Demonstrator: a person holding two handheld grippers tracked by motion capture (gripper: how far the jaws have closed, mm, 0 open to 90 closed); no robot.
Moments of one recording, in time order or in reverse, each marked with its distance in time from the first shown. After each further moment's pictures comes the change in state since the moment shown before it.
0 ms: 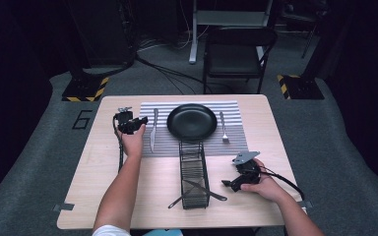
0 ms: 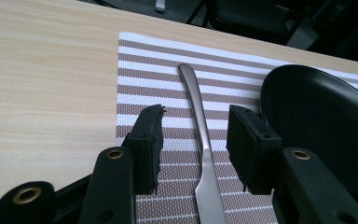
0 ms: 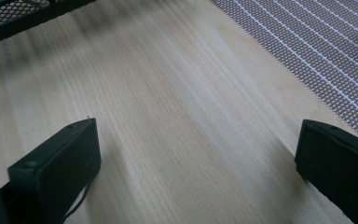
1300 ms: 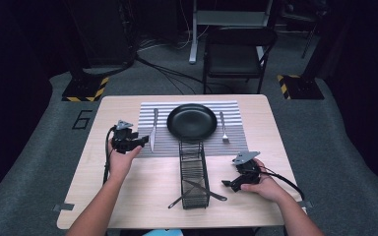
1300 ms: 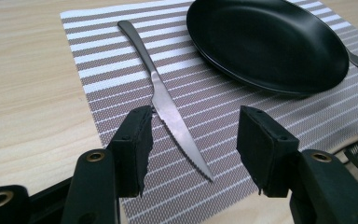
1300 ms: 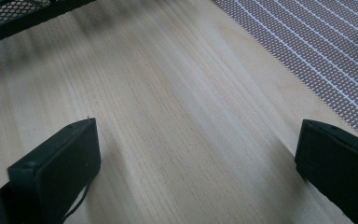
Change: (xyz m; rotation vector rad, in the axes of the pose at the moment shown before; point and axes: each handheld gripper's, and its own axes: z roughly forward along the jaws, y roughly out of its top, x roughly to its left) left arm -0.012 -0.034 -0.075 0.093 -0.150 0.314; right arm 0.000 0.000 0.000 0.001 0.001 -0.002
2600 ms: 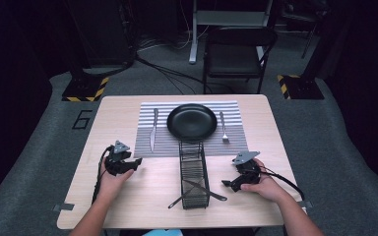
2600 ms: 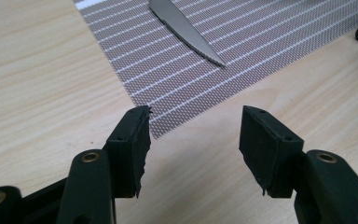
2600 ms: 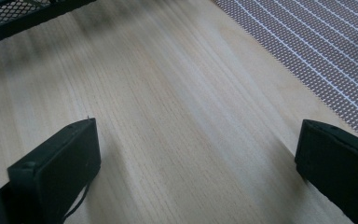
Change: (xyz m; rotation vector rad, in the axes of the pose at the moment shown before) left arm 0.003 -0.063 -0.014 0.133 0.017 0.159; right arm 0.000 0.000 0.000 0.000 0.002 -0.002
